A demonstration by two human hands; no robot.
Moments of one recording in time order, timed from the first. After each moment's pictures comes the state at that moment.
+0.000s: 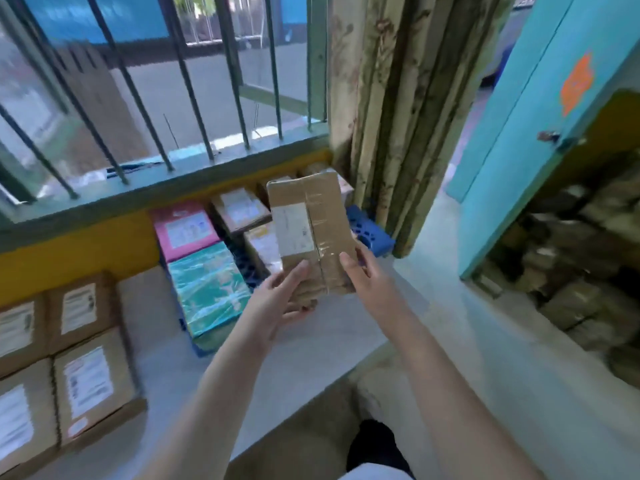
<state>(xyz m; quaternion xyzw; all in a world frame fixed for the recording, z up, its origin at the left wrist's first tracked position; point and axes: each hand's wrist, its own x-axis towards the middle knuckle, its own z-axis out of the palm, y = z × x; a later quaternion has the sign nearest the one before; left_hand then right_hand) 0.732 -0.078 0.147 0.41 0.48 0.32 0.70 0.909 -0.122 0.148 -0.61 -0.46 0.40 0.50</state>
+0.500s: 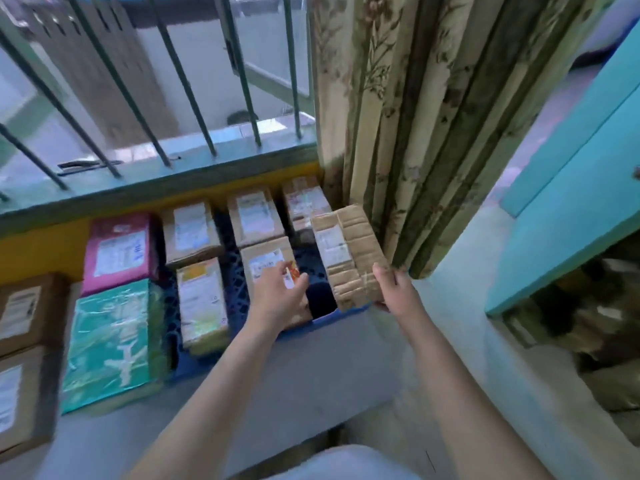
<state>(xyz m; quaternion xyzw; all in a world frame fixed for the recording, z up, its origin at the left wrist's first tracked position) 0.951 0.098 0.096 0.60 0.68 0.24 0.34 1.172 0.080 0.062 -0.70 -0.37 0.48 0.39</state>
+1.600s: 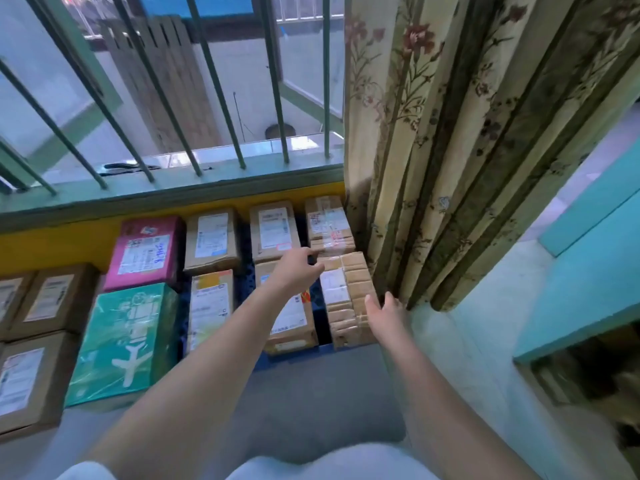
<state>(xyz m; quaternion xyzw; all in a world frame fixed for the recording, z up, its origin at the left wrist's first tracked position) 0.966 0.191 0.101 0.64 0.67 0.16 0.34 1.154 0.130 0.034 -0.79 -0.47 0.36 0.14</state>
